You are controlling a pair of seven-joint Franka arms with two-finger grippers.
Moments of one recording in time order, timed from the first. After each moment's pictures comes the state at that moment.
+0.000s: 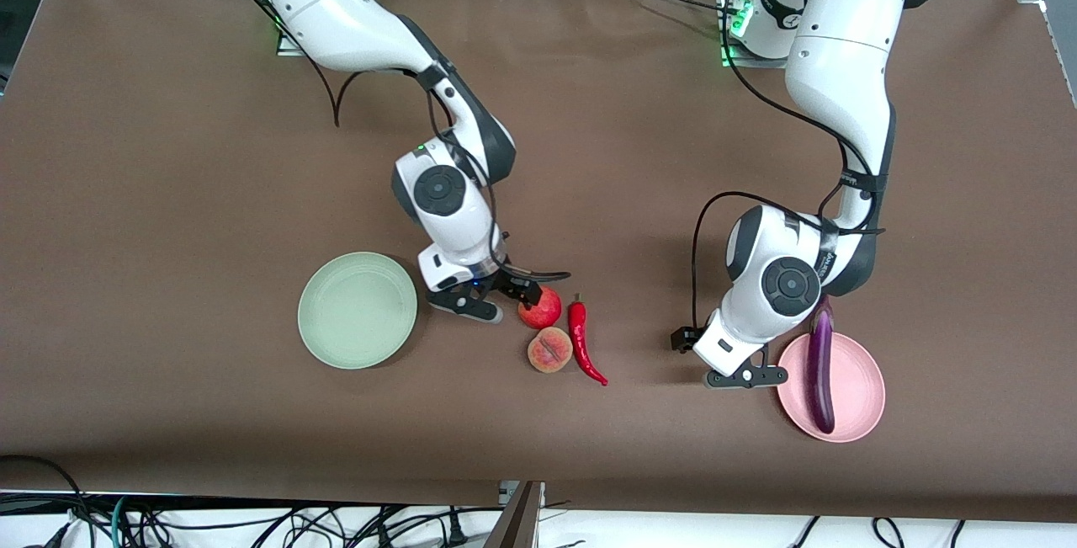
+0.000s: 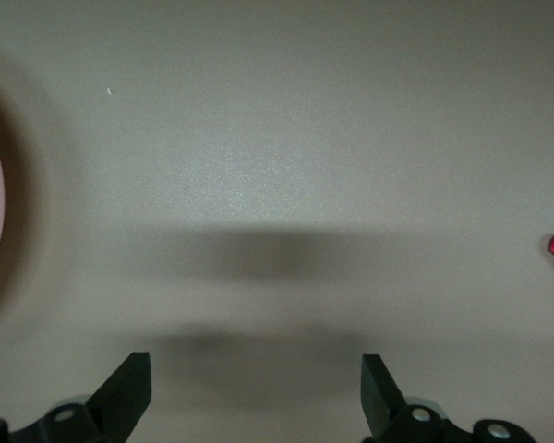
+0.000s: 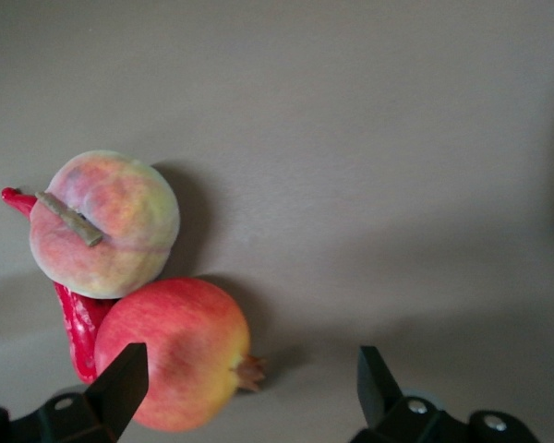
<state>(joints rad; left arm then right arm) -0.36 0.87 0.11 -1.30 -0.12 2.25 -0.31 0.63 0.89 0.00 -1.29 0.04 2.47 0.93</state>
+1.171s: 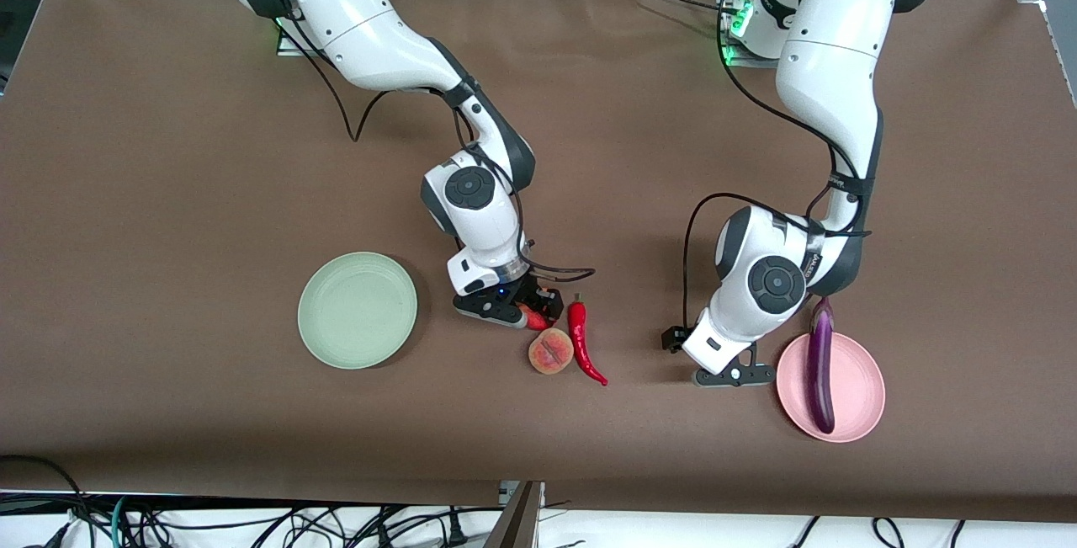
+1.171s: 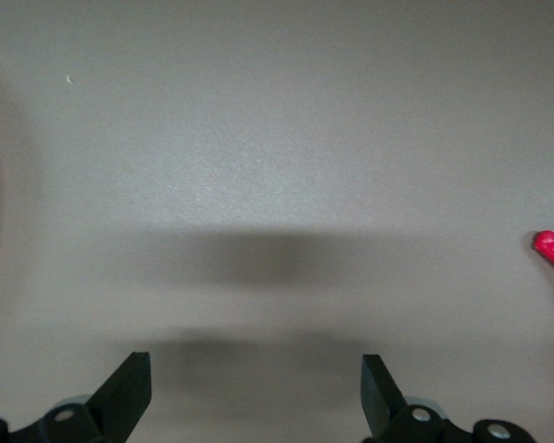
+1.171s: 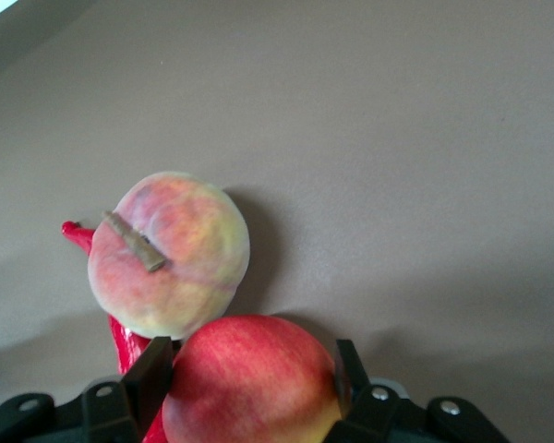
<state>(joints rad) -0.38 0.88 0.11 -1.30 -0.14 2.27 -0.31 0.68 1.01 -0.06 -1.20 0.01 2.62 1.01</state>
